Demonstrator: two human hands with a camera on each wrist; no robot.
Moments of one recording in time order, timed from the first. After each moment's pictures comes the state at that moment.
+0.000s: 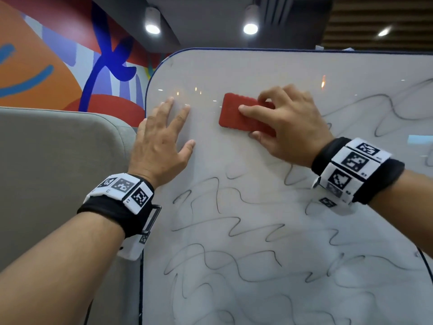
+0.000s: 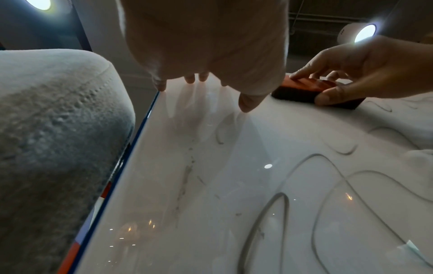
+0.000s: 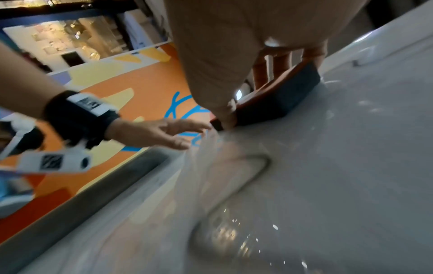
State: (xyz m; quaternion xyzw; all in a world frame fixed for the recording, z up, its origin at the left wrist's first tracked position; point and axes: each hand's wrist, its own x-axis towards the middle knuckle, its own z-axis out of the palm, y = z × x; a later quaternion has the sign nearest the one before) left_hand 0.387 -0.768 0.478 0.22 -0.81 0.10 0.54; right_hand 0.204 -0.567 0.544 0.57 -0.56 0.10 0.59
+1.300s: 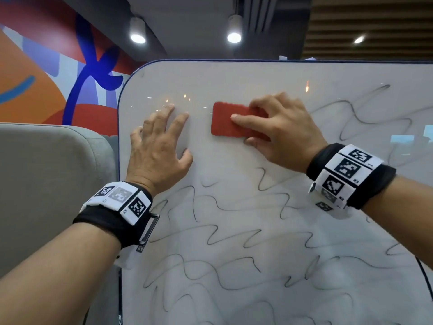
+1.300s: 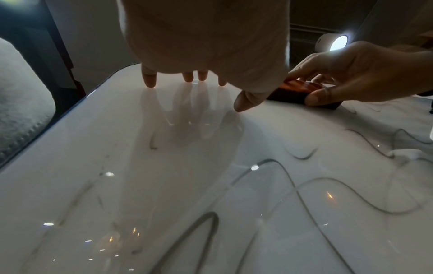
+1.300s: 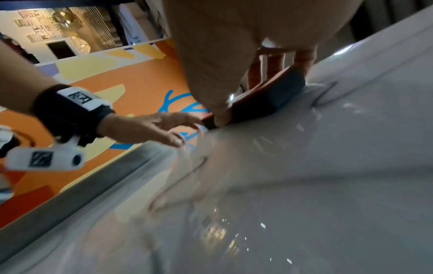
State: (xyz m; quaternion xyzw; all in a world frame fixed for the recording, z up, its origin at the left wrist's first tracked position) left_hand 0.356 -0.732 0.490 0.21 -0.80 0.13 0.55; right_hand 0.176 -0.534 0.547 0.58 -0.54 0.09 0.61
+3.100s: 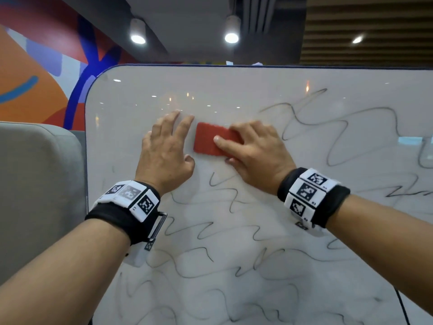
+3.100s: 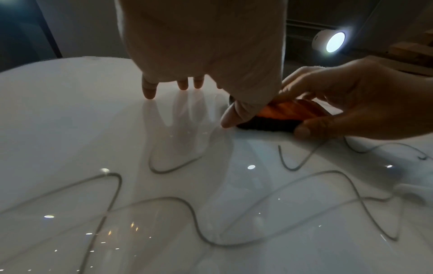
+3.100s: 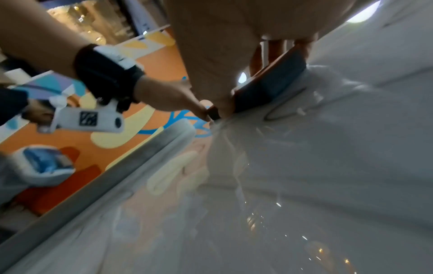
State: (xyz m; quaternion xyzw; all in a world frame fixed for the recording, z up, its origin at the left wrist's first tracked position) left_hand 0.300 -0.634 0.490 0.23 -0.81 0.10 0.53; right_hand 0.130 -0.487 0.506 0.57 -0.52 0.11 0.62
